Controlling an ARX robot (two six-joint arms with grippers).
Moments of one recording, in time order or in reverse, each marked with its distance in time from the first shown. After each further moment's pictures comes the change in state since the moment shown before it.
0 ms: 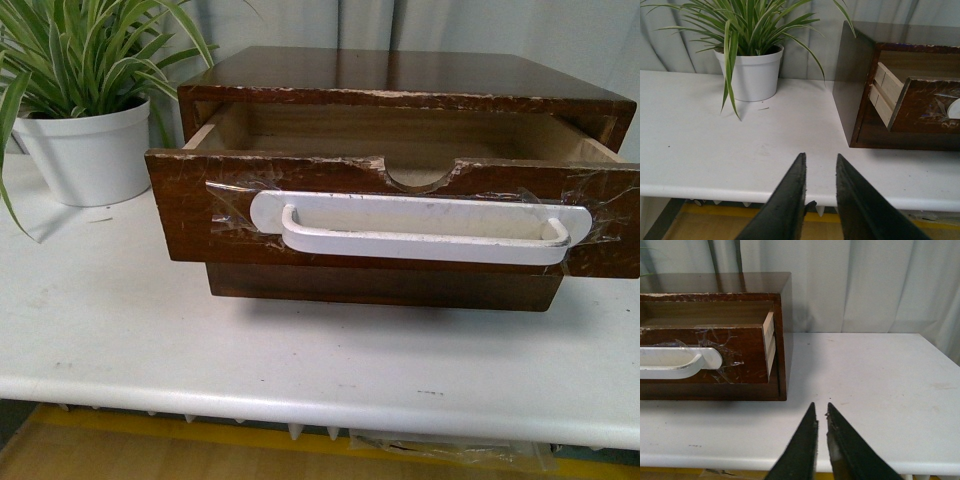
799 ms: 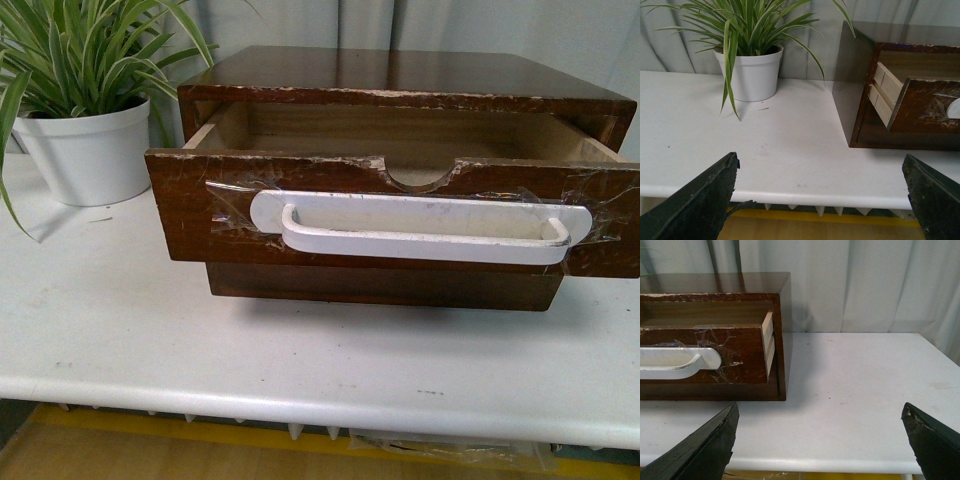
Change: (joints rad) left arm 0.000 0.000 0.000 0.000 0.000 0.000; right arm 0.000 0.000 0.000 0.000 0.000 0.000
